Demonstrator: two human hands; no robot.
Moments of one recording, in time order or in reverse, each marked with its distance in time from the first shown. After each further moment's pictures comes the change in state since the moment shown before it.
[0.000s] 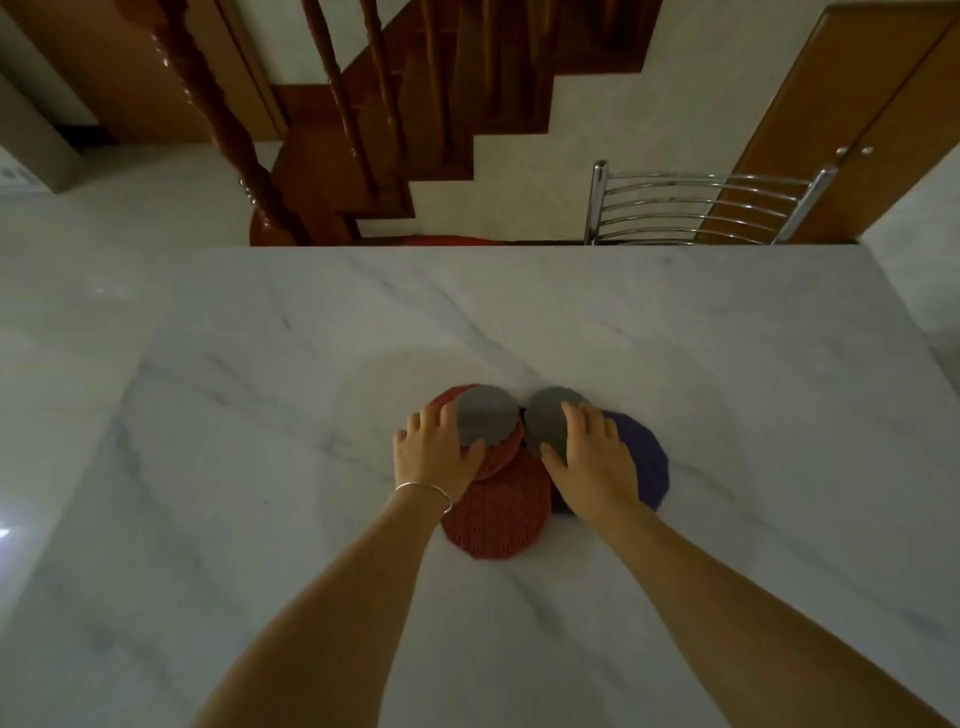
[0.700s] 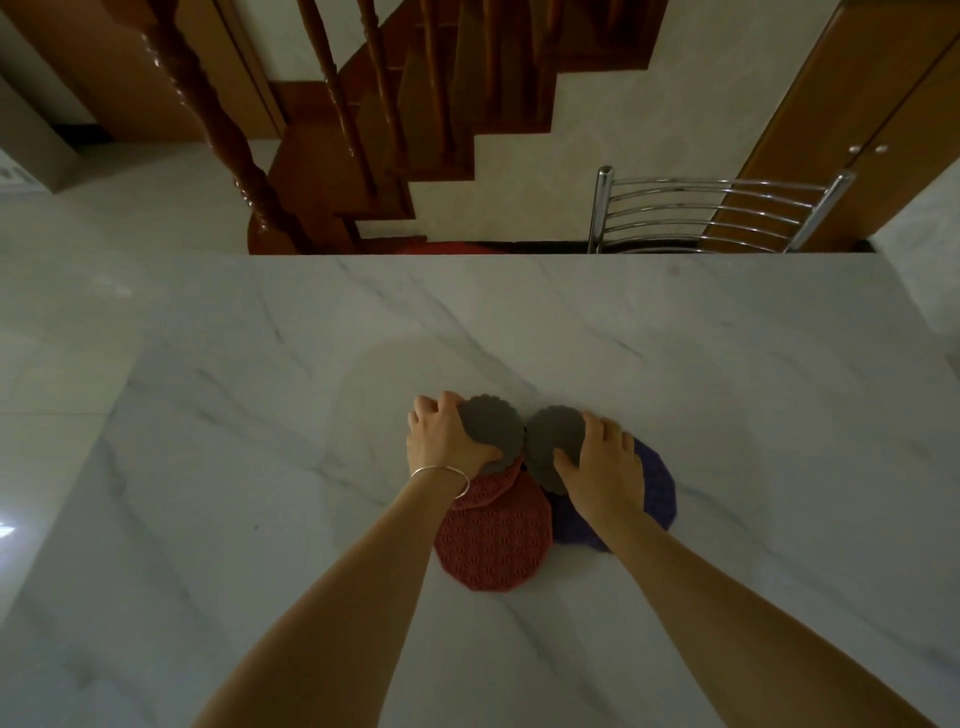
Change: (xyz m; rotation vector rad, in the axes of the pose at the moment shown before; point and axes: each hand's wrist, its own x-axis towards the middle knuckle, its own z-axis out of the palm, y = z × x) left_hand 0.048 0.018 -0.010 -0.334 -0.093 -0.212; right_hand 0.030 0.008 0.000 0.067 0.020 0.171
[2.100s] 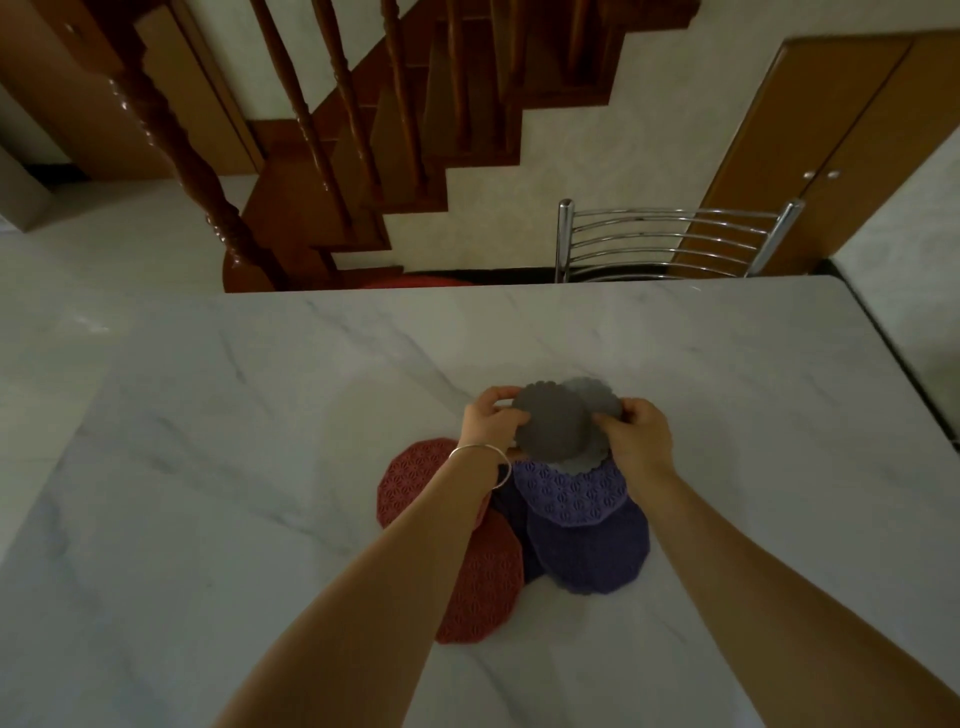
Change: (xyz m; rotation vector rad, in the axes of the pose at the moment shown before) left_hand 0.026 0.103 0.015 -1.074 -0.326 -0.218; right_hand 0.070 0.045 -0.052 0.807 0.129 0.254
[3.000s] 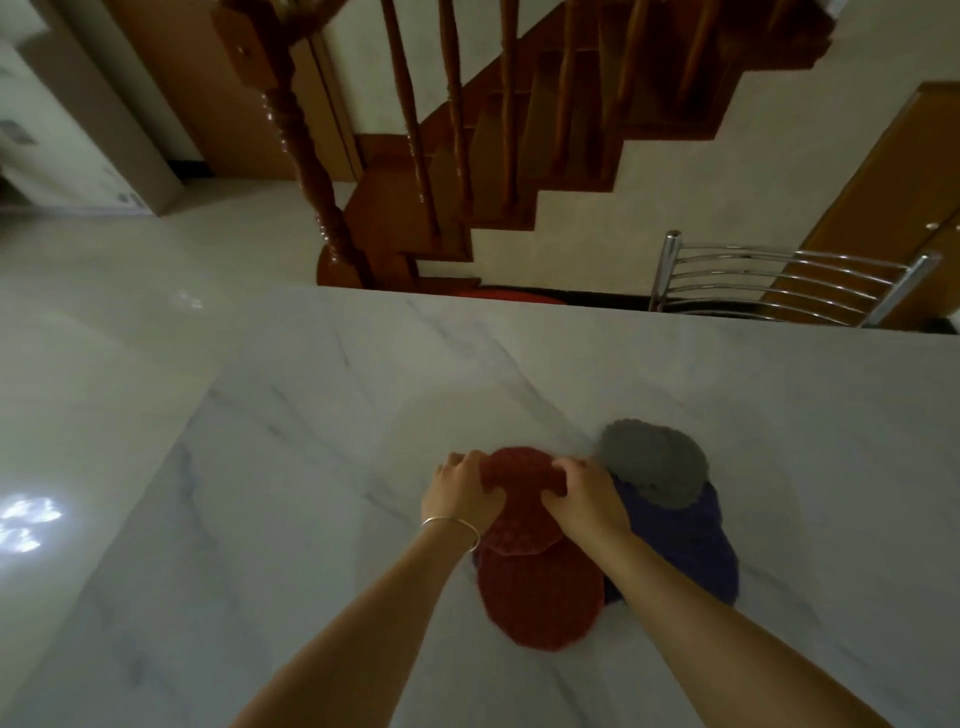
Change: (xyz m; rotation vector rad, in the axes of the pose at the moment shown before) left_hand -0.043 -0.047 -0.137 0.998 0.331 0.153; right_hand -0.079 -0.016 0.117 -0.644 -0.435 -0.295
